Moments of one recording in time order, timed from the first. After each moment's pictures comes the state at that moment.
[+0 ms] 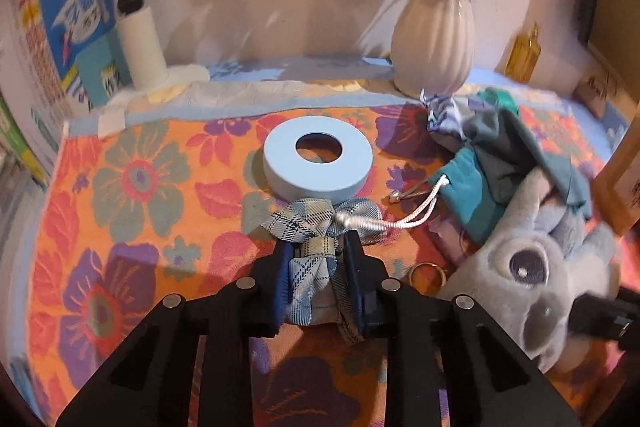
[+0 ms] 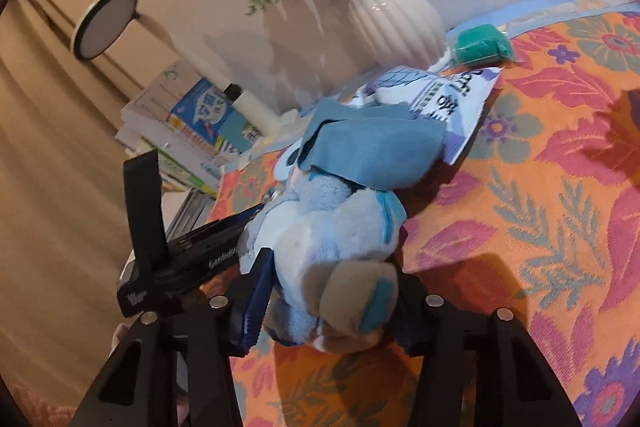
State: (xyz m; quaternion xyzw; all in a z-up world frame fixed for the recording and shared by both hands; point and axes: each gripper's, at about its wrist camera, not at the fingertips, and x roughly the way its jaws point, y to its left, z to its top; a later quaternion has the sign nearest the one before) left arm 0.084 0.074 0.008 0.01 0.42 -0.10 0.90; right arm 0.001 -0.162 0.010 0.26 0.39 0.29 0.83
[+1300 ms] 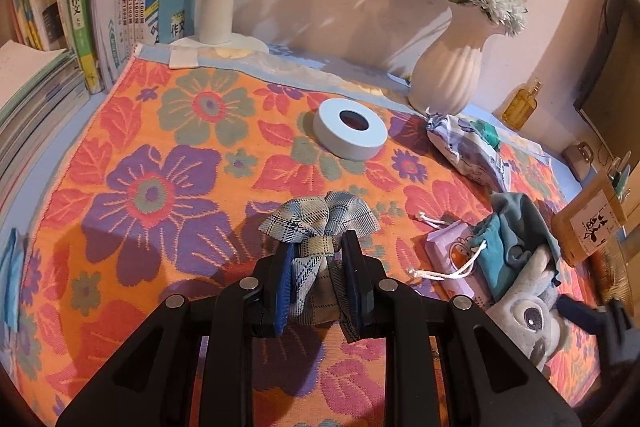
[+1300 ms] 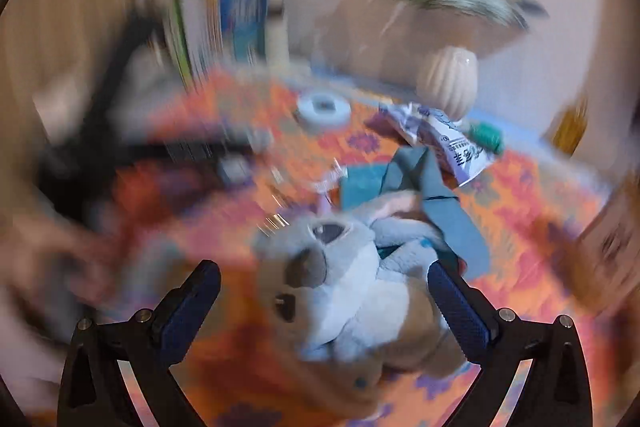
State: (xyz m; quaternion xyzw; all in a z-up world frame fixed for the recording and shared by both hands) left arm 0.016 0.115 0.023 -0.10 0.42 -0.07 0.90; right arm -0.073 -0.045 0.041 -0.19 0.40 0.16 0.88
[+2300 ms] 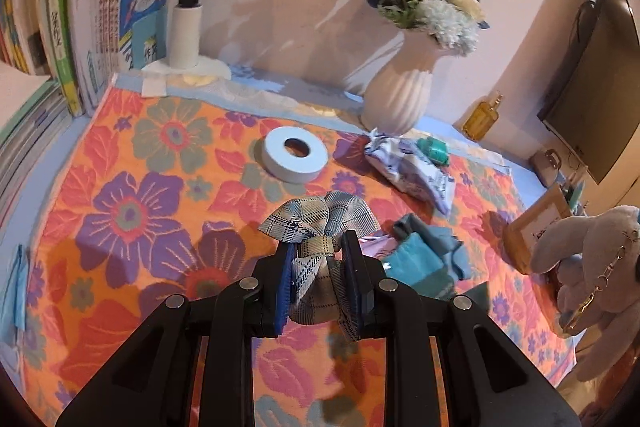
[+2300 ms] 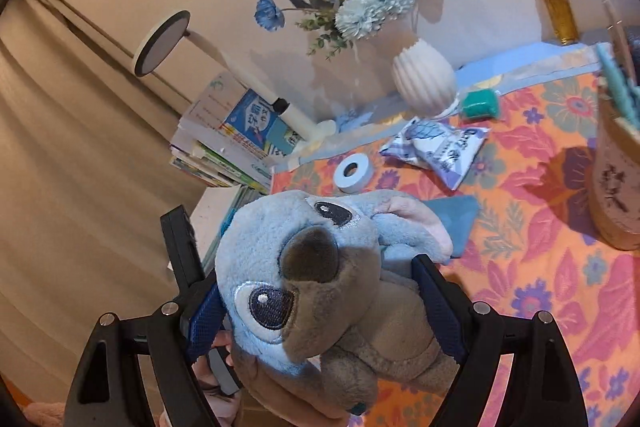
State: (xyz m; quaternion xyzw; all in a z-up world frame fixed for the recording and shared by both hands) left arm 0.005 0.092 0.073 -0.12 0.41 -0.11 0.90; right arm -0.057 -0.213 0.150 0.27 0.41 0.31 0.81
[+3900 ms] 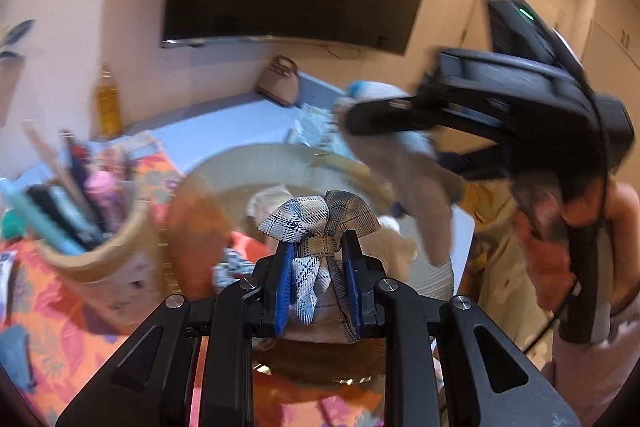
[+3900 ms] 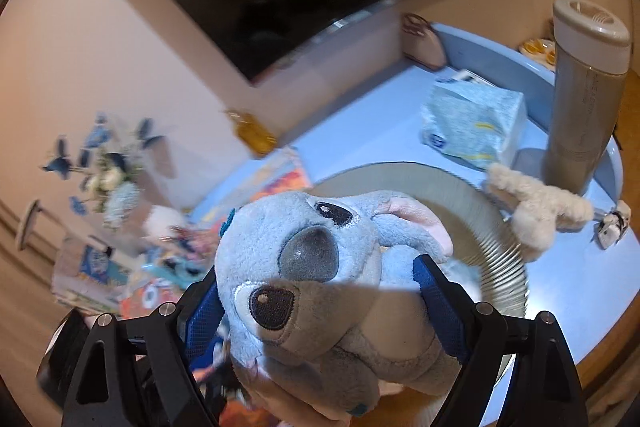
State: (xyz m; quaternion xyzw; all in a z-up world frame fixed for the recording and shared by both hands) left arm -0.073 -0.341 0.119 0.04 0.35 -0.47 0.81; right arm -0.085 -0.555 0.142 0.30 0.41 -0.04 0.86
